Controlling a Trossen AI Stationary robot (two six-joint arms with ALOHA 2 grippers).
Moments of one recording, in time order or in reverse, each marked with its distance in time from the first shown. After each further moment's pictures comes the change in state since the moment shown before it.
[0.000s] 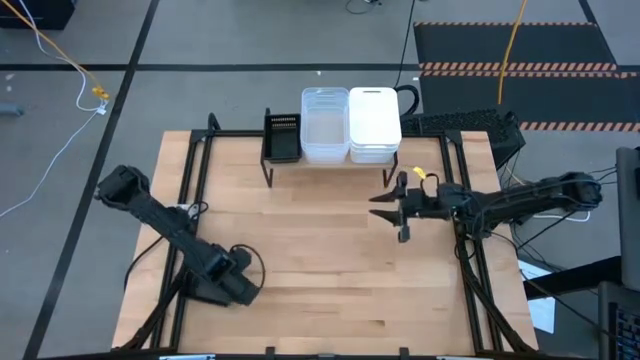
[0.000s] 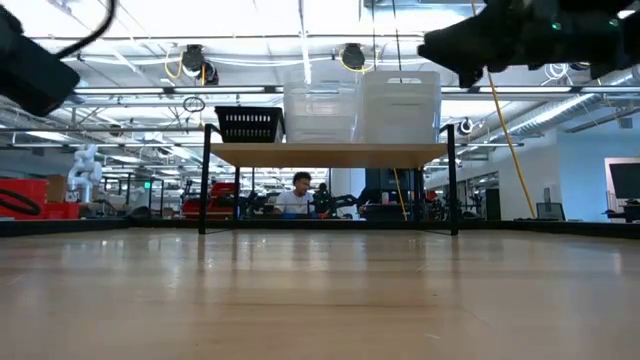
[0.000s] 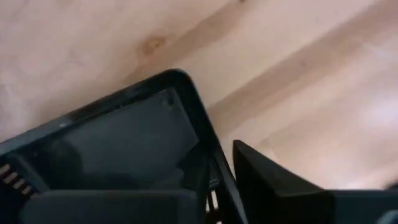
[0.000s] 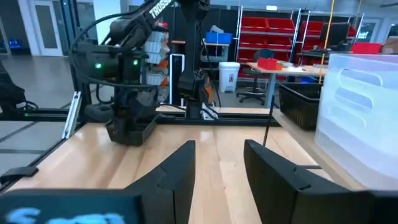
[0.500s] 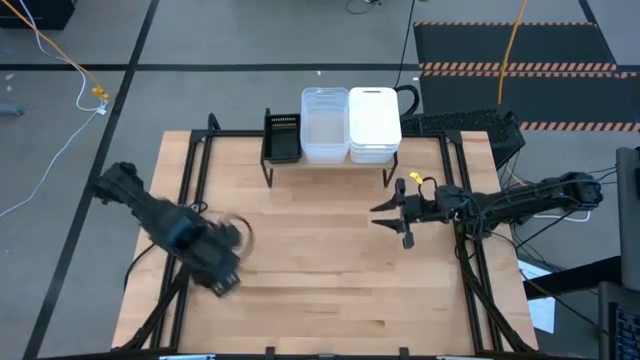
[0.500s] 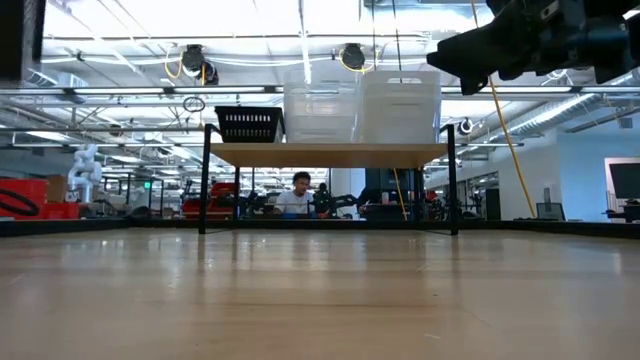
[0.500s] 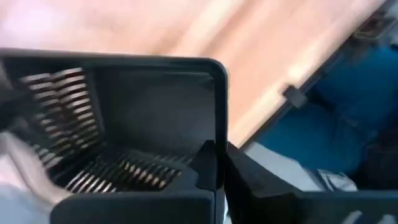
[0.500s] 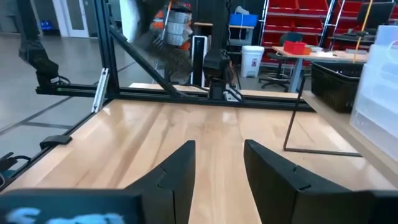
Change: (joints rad) left arm 0.090 -0.034 0.773 -0.740 0.020 0.355; right arm 0.015 -0.031 -0.018 -0.091 -0.086 -0.005
